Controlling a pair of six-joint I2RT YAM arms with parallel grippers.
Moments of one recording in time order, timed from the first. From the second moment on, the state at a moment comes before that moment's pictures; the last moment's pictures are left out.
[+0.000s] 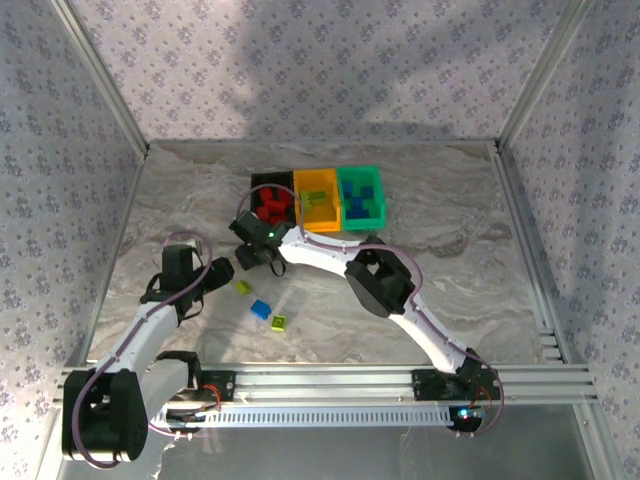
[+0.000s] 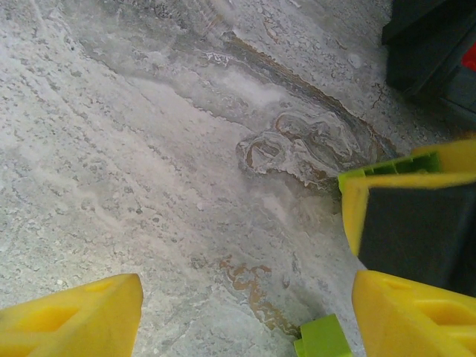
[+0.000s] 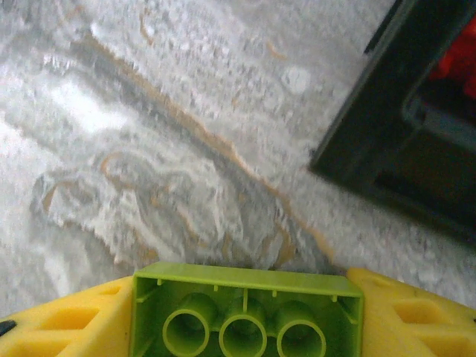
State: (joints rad) left arm -0.06 0.96 0.38 -0.24 0.13 -0.51; right arm 1.00 2.42 2.00 -0.57 0.15 0.36
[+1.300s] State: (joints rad) left arm -0.06 1.01 0.38 -0.24 0.16 -0.51; right arm 0.62 2.15 1.82 -0.55 0.16 0.30
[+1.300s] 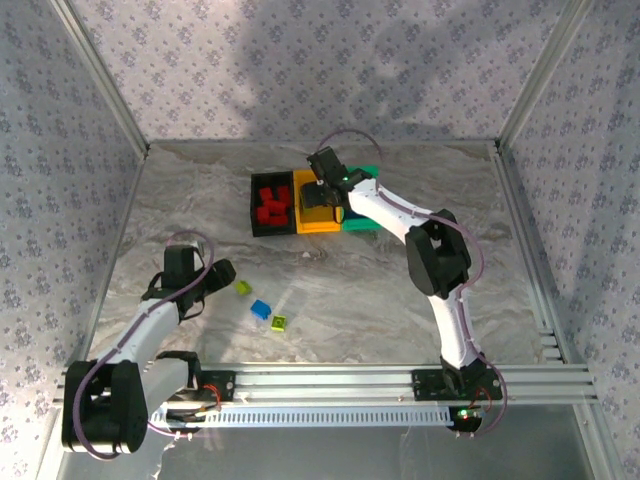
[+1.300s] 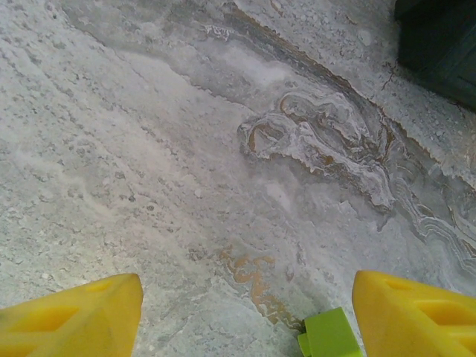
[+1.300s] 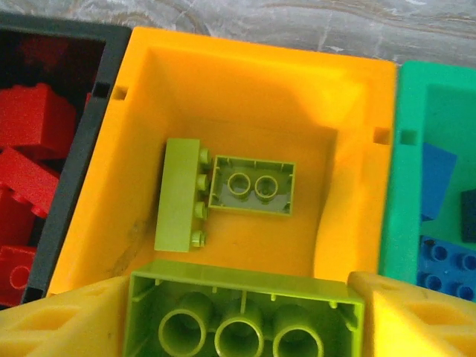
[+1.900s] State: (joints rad) left arm -0.06 1.04 0.38 -0.21 0.19 -0.51; right arm 0.66 2.03 1.66 -0.55 0.17 0.26
